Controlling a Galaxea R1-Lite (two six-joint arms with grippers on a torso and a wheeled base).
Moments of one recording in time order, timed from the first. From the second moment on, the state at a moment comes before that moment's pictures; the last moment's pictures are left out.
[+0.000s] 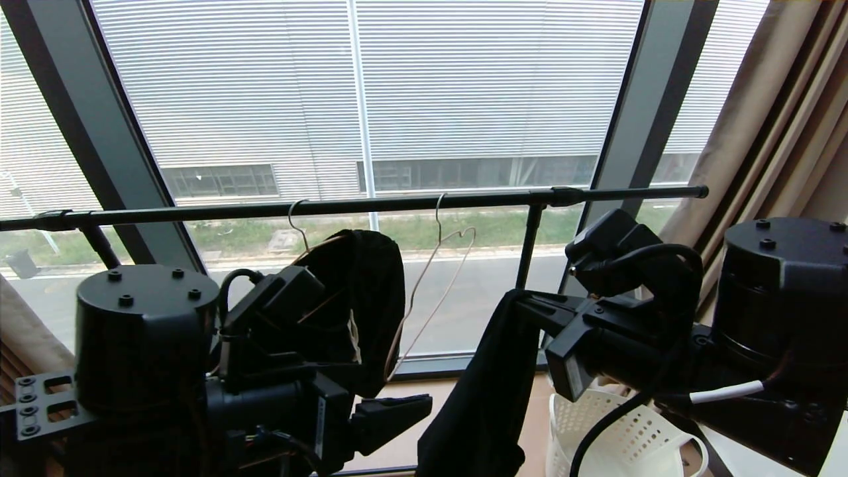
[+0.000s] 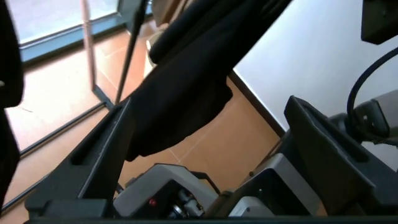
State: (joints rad) left arm -0.73 1.46 -0.59 -0.43 -0.23 -0.34; right arm 0.84 1.53 -0.72 -0.51 -0.25 -0.13
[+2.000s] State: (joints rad) left arm -0.85 1.98 -0.91 -0.56 0.06 -0.45; right arm 0.91 1.50 -0.72 -0.51 -0.39 -0.13
